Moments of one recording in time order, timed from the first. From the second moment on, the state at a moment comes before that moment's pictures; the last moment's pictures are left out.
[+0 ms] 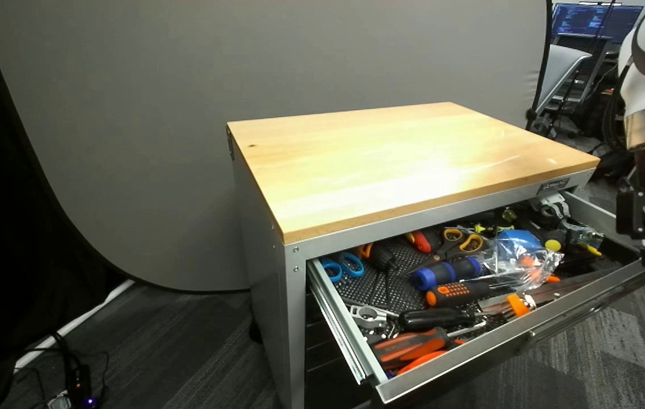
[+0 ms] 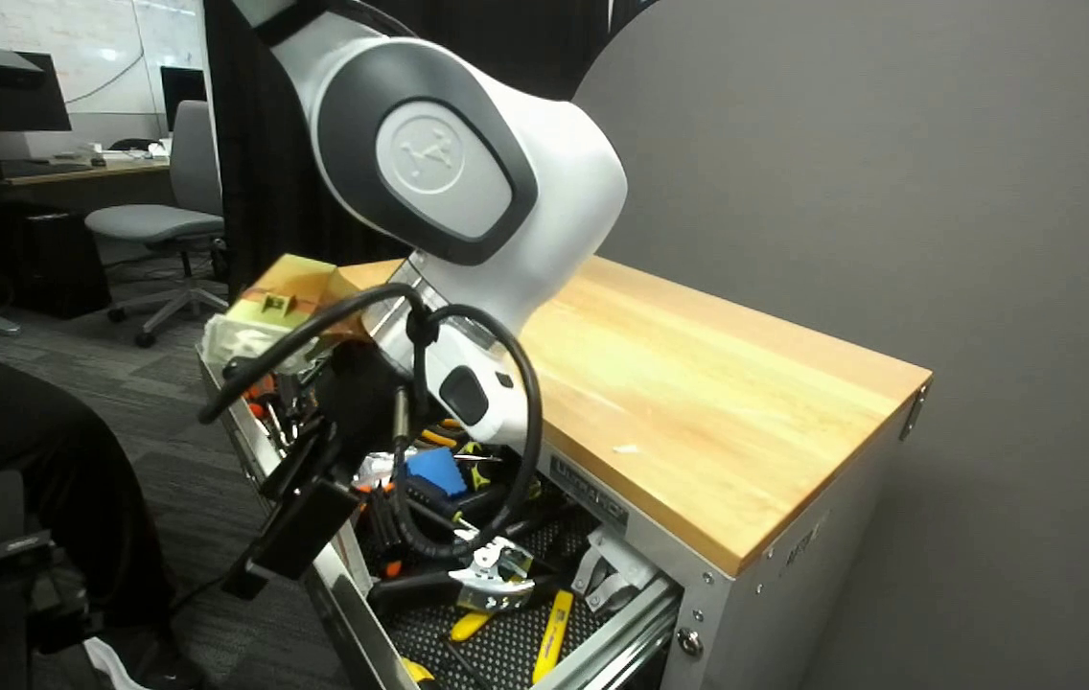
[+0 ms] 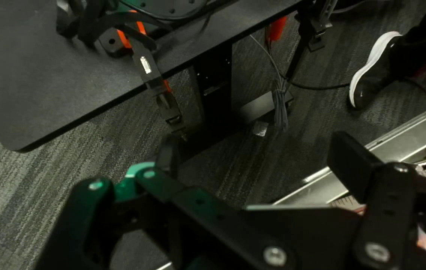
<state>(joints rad) -0.10 0.29 -0.12 -2.23 0.09 1.82 0.19</state>
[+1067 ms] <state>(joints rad) -0.07 0.36 -0.13 -2.24 0.09 2.03 0.44</state>
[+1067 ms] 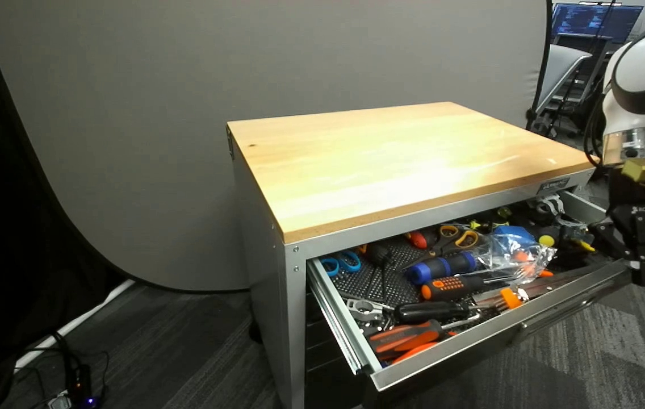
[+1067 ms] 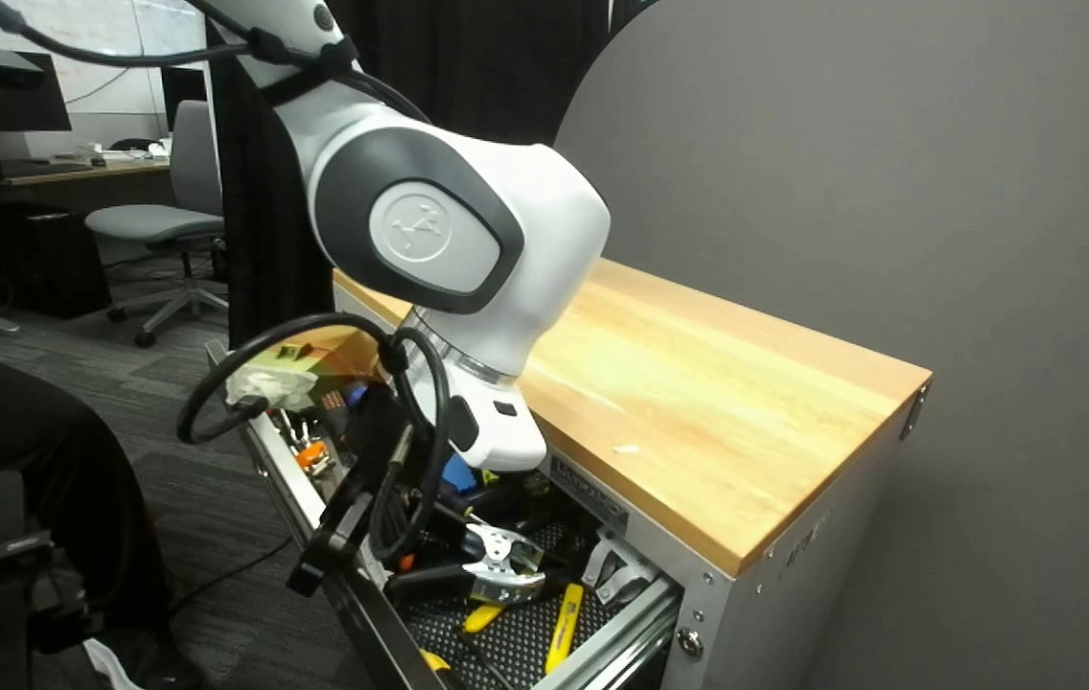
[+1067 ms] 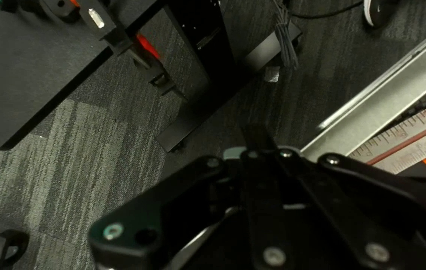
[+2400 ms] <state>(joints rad) 0.02 0.42 -0.10 -2.13 0.10 2.34 0.63</state>
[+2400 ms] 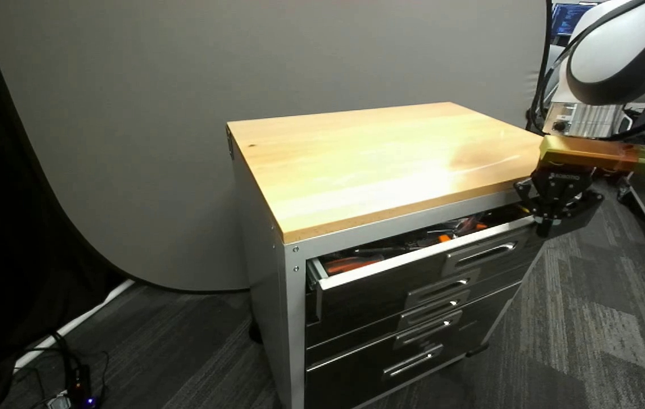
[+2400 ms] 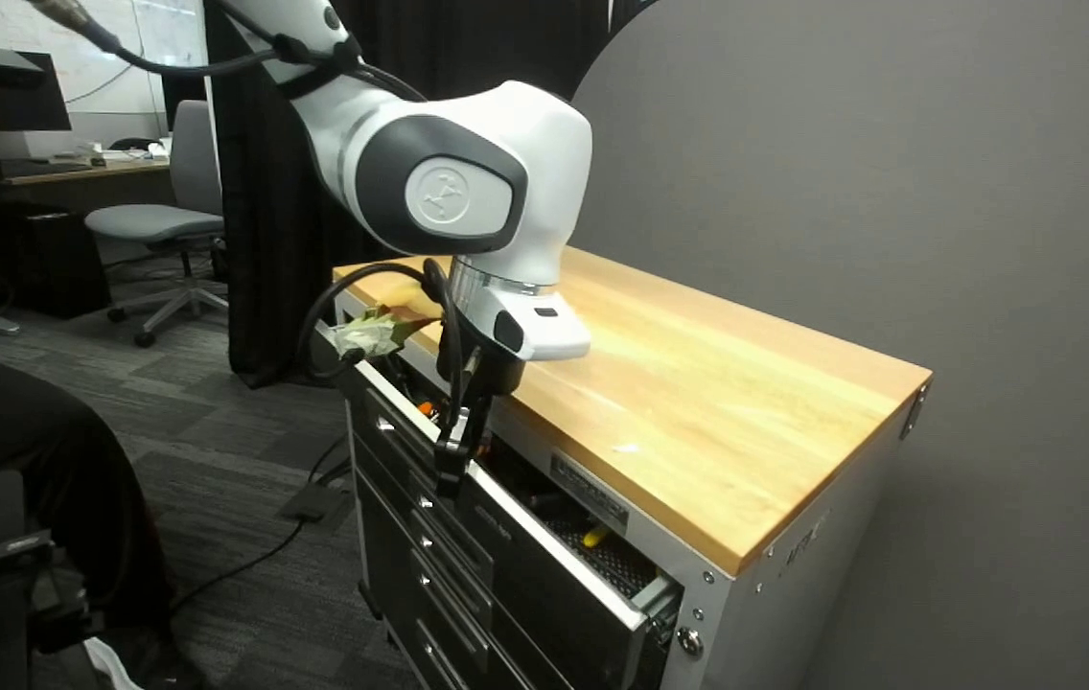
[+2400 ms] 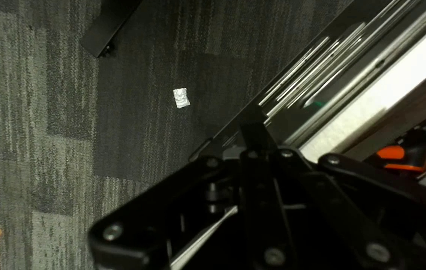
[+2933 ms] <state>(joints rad) 0.05 0.44 -0.06 -2.12 0.10 2.37 0.63</state>
